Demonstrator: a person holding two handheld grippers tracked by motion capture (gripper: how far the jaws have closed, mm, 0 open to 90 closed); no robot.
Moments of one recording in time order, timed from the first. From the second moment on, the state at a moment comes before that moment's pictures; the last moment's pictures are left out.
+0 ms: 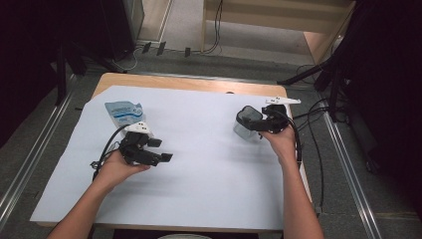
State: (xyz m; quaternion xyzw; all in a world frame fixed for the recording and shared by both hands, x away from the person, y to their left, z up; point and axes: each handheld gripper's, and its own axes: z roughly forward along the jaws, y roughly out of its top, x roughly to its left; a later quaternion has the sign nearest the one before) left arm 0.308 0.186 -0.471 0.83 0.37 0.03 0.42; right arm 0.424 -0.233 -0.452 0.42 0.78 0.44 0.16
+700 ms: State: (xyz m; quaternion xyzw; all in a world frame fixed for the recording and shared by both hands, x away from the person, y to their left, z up) left arm 0.302 0.186 -0.477 0.82 0.38 0.03 0.42; right arm 0.438 -0.231 -0.485 0.41 0.79 0.42 0.15
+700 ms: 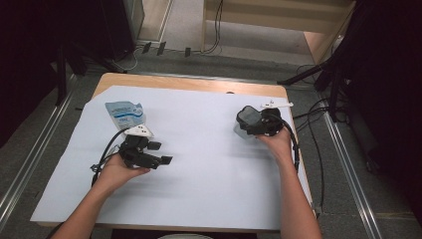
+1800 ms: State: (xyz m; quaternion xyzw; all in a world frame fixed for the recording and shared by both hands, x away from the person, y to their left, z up) left arm 0.304 0.190 -0.482 0.82 0.38 0.02 0.42; right arm 0.434 -0.227 -0.496 0.38 0.81 0.40 0.17
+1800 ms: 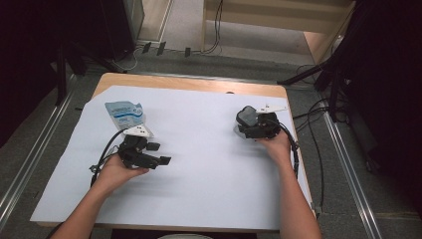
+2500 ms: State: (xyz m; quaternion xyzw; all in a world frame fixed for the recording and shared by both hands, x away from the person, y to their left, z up) left arm 0.309 0.187 -0.480 0.82 0.38 0.00 0.43; right arm 0.420 -0.228 -0.485 0.39 0.81 0.41 0.18
